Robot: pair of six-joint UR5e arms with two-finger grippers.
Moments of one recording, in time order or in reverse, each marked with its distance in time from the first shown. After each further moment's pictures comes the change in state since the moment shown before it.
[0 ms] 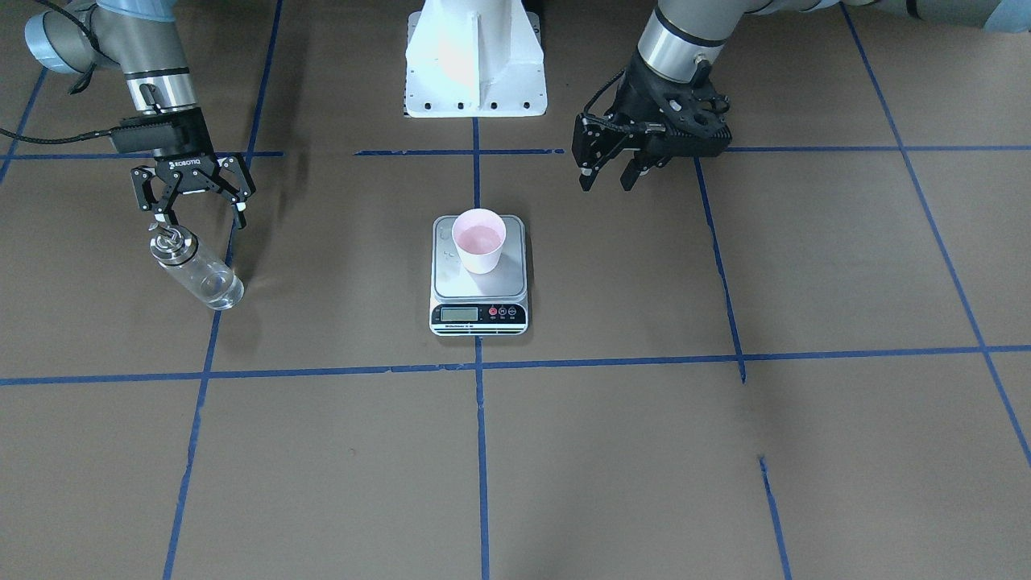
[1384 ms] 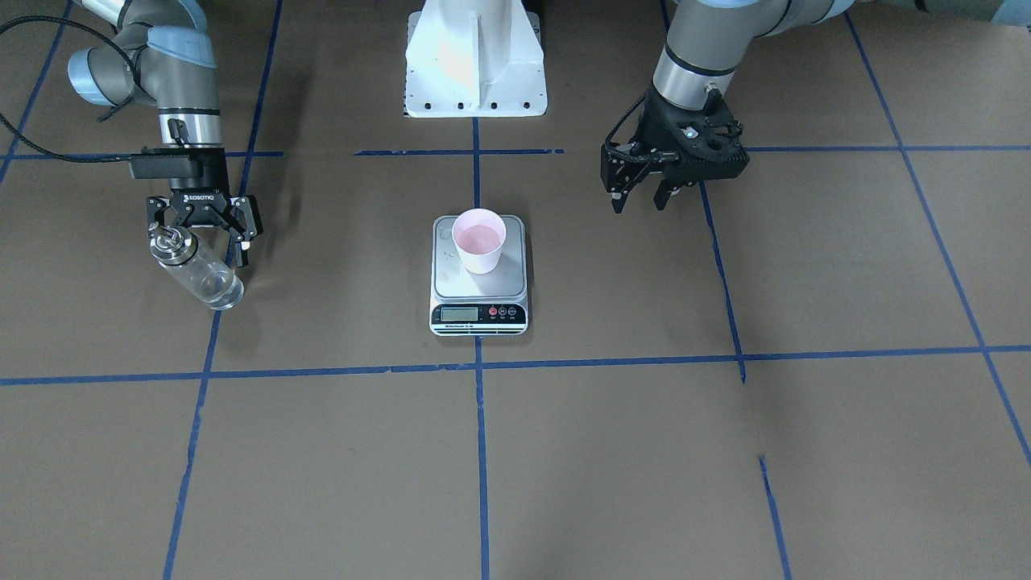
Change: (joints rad) left arm 0.009 0.047 0.016 0.064 0.065 0.113; right arm -0.010 0.110 -0.151 -0.022 -0.171 0.092
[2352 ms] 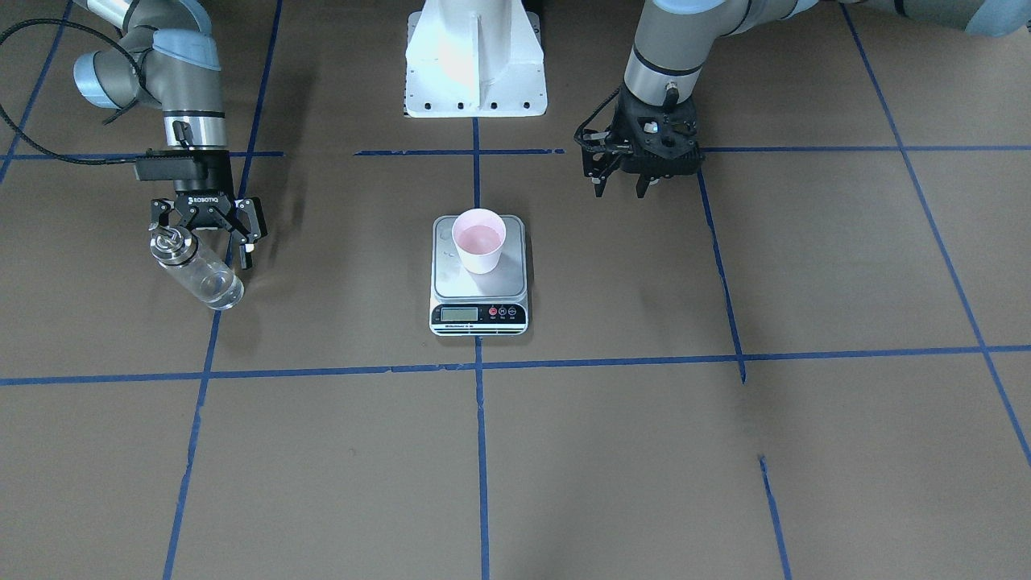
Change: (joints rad) left arm 0.071 -0.050 0.012 0.066 -0.003 0.098; right arm 0.000 0.011 -0.007 0.000 -0.008 0.000
